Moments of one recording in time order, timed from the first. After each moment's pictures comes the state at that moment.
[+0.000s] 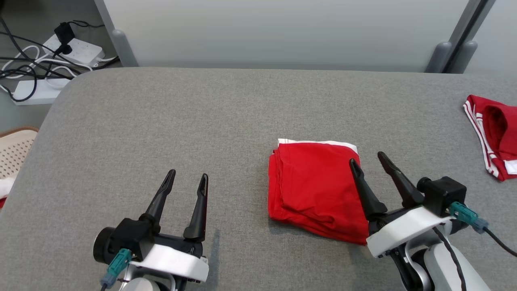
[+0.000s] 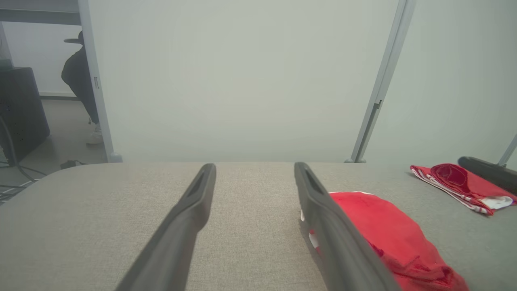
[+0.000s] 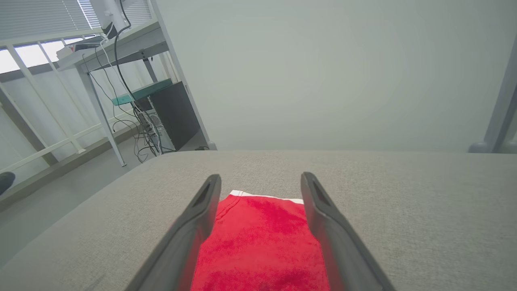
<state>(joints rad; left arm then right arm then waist) -0.08 0.05 -0.22 0.11 -0.25 -0.01 -0.25 -0.26 -0.10 0.29 0.24 0.39 0.13 -0.13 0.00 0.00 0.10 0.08</state>
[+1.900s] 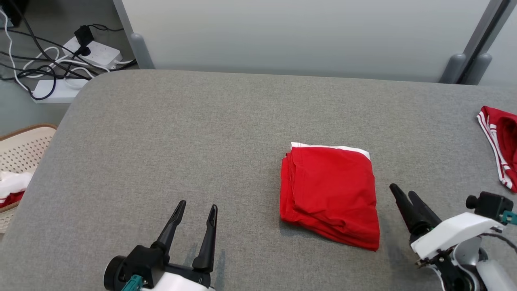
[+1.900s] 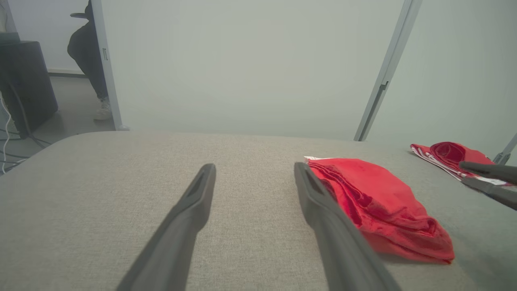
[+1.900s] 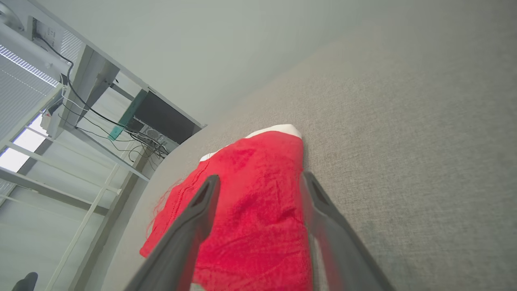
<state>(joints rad) 0.03 0.05 -0.26 0.11 -0.25 0.00 -0.25 -0.17 -0.16 0.15 0.31 0.90 0.13 0.09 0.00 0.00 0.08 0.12</state>
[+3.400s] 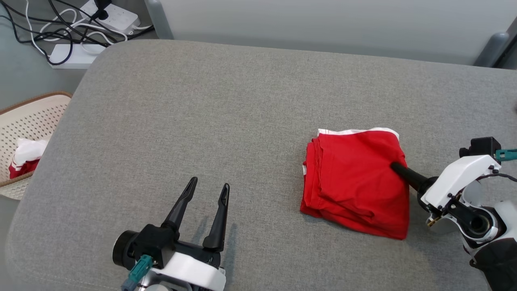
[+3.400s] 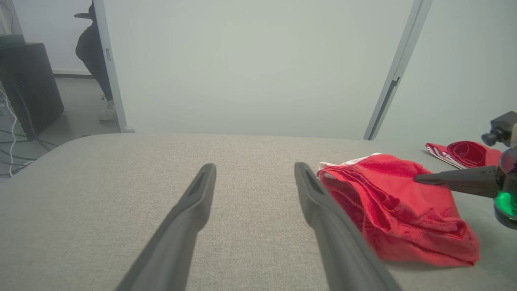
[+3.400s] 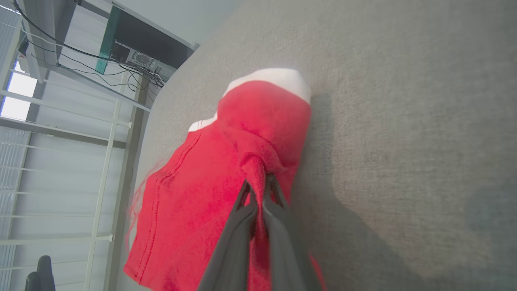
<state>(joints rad) -0.07 0.05 -0.31 0.11 -0.25 0.01 -0.25 -0.51 -0.32 0.34 0.60 1.23 0.13 0.40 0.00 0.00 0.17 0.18</state>
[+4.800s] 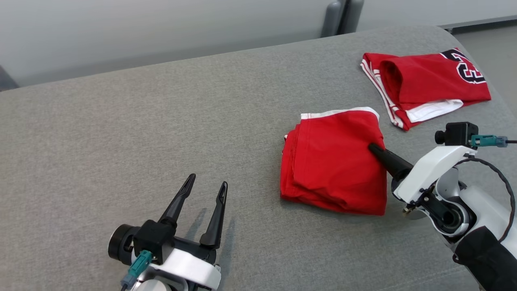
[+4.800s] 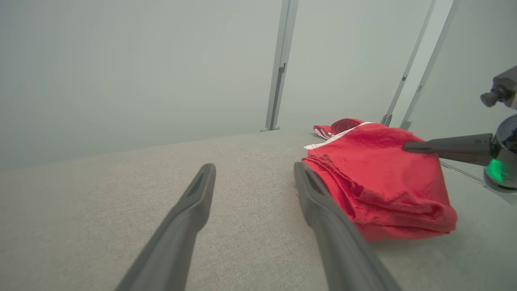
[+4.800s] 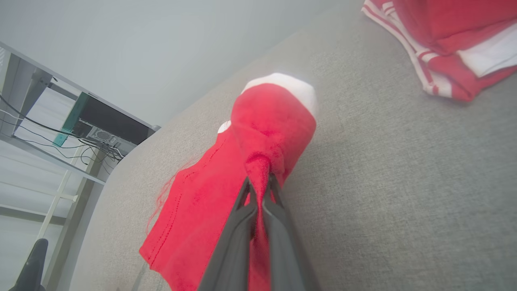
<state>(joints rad) -0.09 0.05 -0.29 0.14 -0.20 -0.02 -0.25 -0.63 -0.39 0.70 0.56 1.33 0.13 0.12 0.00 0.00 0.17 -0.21</state>
